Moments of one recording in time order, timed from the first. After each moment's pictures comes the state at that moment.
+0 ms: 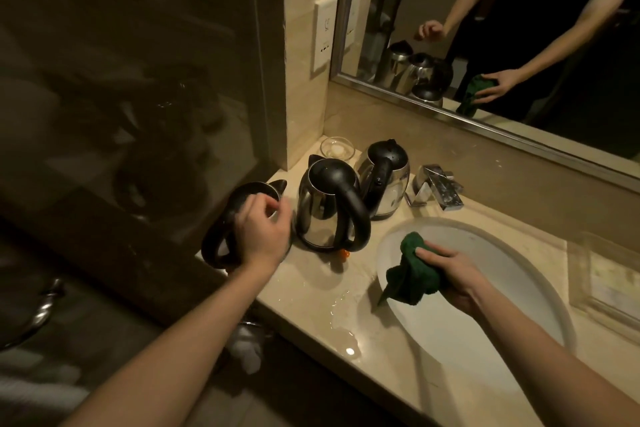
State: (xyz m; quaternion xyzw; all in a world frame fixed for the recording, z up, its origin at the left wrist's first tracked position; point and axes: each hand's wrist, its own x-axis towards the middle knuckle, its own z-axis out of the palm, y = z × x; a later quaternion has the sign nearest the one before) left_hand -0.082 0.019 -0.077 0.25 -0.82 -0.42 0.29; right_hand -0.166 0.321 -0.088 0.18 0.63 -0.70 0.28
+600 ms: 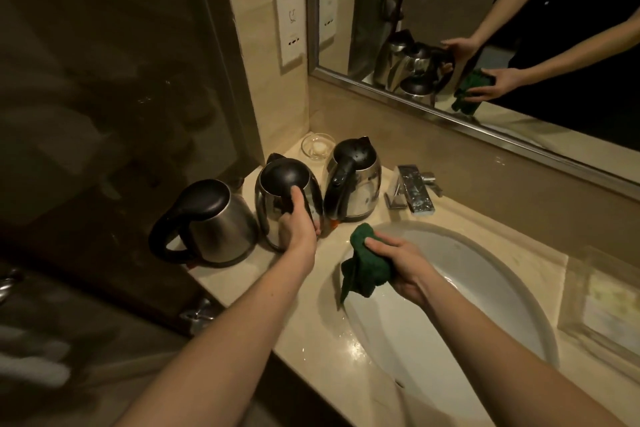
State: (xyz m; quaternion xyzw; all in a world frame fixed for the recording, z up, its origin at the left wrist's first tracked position) left_hand -0.178 0.162 -0.085 0.48 -0.44 -0.74 0.15; right_hand -0.215 0.334 -0.092 0.14 0.55 -0.73 0.38
